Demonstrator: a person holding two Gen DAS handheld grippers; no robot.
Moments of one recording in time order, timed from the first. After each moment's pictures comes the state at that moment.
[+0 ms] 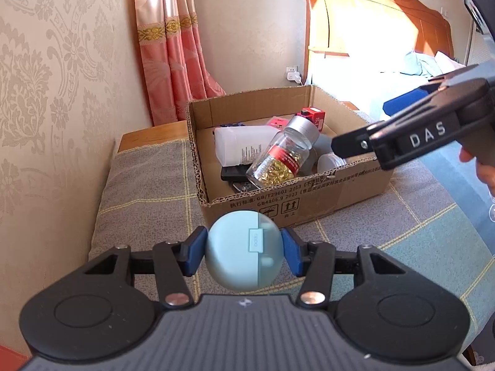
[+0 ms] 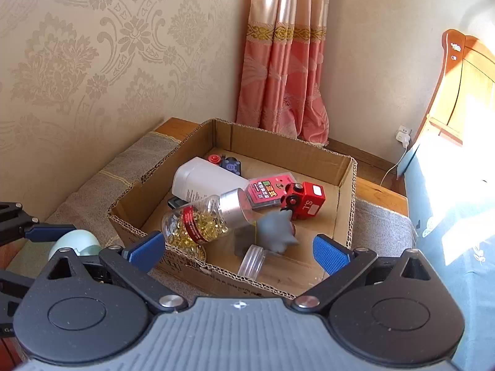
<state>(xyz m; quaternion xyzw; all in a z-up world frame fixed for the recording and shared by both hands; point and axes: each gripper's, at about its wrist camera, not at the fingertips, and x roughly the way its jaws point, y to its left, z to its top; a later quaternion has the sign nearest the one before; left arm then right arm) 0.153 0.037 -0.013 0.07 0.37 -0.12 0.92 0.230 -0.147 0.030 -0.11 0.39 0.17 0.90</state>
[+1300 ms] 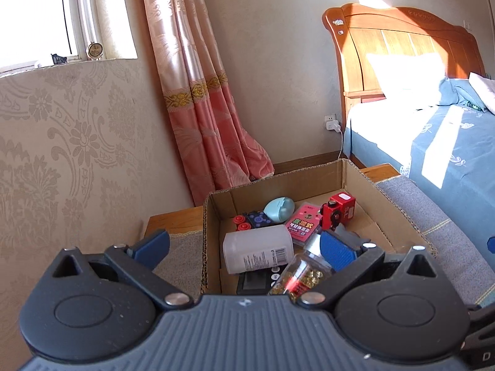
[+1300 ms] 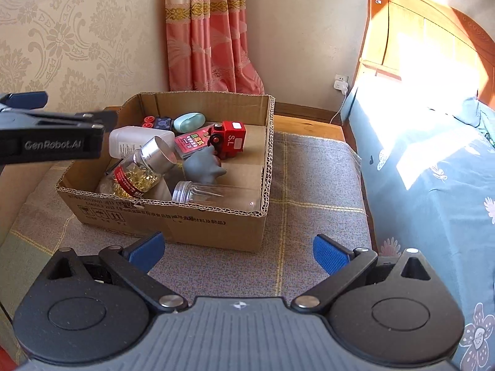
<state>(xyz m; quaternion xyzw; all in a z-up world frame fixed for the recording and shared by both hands) 0.197 -0.023 0.022 0.11 0.27 -0.03 0.96 0.189 -0.199 0.012 -0.04 0.42 0.04 0.90</state>
